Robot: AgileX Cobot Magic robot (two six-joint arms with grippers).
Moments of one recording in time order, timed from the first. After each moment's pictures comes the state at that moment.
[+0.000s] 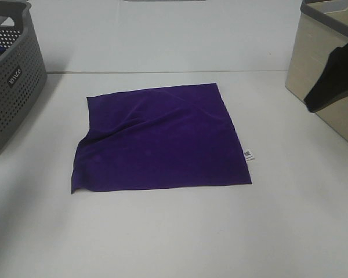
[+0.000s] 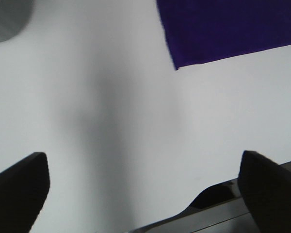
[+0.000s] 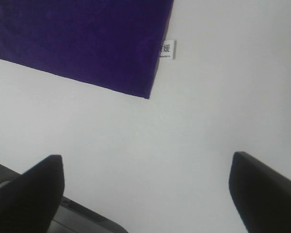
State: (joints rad) left arm 0.03 1.27 -0.91 -0.32 1.00 0.27; right arm -0.01 1.44 -1.06 0.48 1.03 -0.44
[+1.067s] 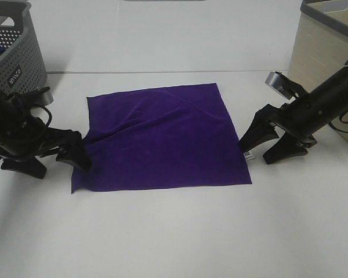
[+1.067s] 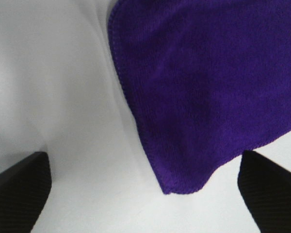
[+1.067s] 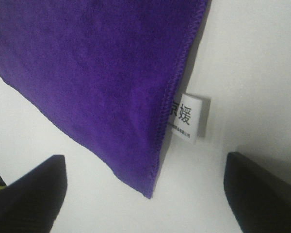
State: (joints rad) left arm -0.10 1.98 -1.02 -0.68 0.62 0.55; right arm -0.02 2.17 -1.25 0.85 0.98 -0.81
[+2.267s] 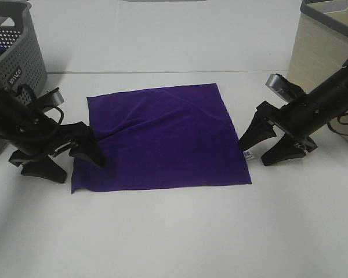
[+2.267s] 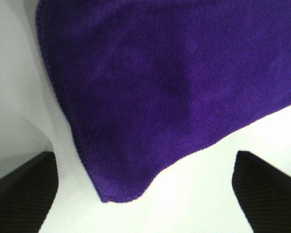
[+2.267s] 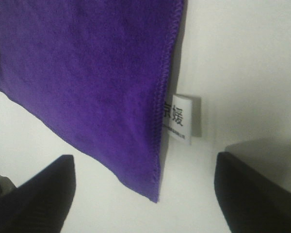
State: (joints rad) left arm -0.11 2.05 -1.06 -0.82 0.73 0.56; right arm -0.01 2.21 -1.27 0.85 0.99 -0.69
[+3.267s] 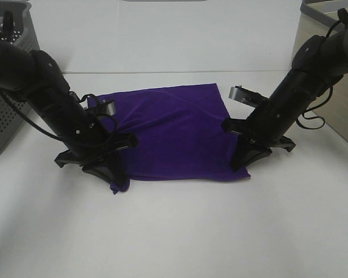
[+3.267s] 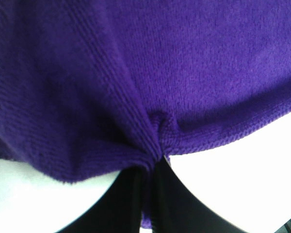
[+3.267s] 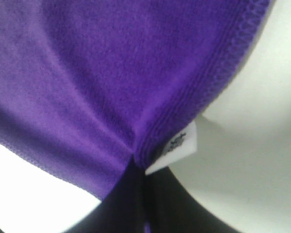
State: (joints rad) left arm -0.31 2.20 -1.30 -0.66 0.84 0.32; right arm 0.18 2.25 -1.36 0.62 0.94 -0.43
